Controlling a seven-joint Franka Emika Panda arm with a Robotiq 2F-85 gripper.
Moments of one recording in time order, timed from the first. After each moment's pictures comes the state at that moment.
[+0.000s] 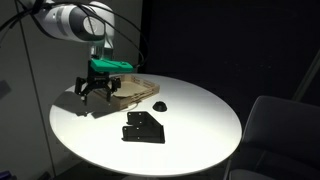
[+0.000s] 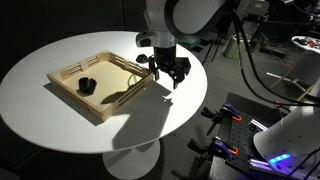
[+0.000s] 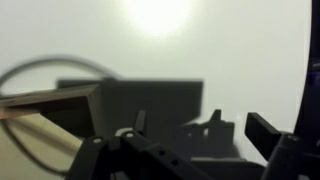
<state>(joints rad) 0.06 0.05 0.07 -2.30 -0.05 2.20 -1.21</state>
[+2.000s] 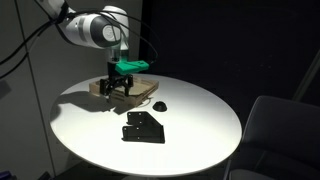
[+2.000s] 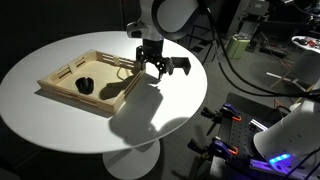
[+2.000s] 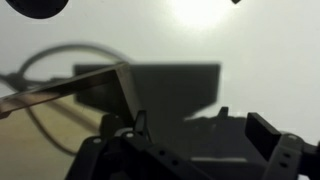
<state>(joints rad) 0.01 0.17 0.06 -2.18 -0.07 2.36 -1.35</state>
